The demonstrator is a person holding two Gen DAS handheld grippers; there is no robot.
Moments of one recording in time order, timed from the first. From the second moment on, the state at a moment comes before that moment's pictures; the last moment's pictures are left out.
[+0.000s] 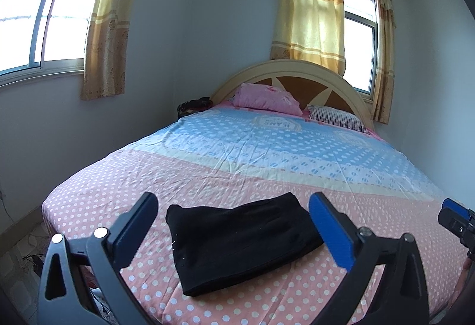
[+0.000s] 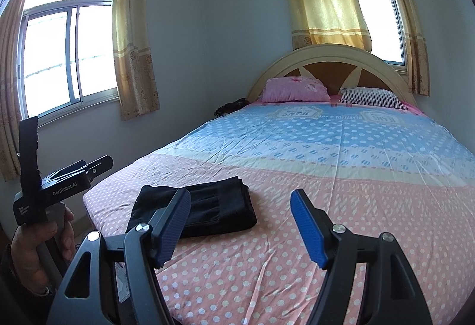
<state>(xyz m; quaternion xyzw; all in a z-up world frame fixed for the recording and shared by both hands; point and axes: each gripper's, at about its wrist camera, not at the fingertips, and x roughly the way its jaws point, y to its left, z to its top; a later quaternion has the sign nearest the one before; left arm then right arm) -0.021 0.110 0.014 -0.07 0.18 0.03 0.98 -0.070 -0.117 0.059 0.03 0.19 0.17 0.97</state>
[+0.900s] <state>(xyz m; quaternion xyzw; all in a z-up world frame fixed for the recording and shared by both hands) -0.023 0.100 0.013 -0.05 0.18 0.03 0.98 -0.074 -0.116 0.050 0.03 0.20 0.16 0.97</state>
